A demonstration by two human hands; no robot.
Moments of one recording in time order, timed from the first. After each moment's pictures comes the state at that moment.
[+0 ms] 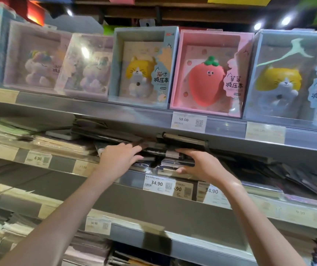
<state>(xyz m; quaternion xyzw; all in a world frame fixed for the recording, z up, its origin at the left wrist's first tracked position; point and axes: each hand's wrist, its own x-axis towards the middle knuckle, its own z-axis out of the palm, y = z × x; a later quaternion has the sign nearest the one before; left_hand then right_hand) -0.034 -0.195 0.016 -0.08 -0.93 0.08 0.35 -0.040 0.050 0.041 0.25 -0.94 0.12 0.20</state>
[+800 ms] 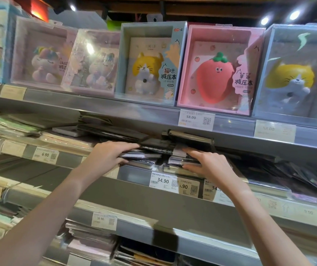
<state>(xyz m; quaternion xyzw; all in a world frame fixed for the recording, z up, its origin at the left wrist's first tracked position) -0.023 -0.244 0.012 -0.14 -0.93 -0.05 0.32 -0.043 0.052 0.031 0.24 -0.92 -0.04 0.30</state>
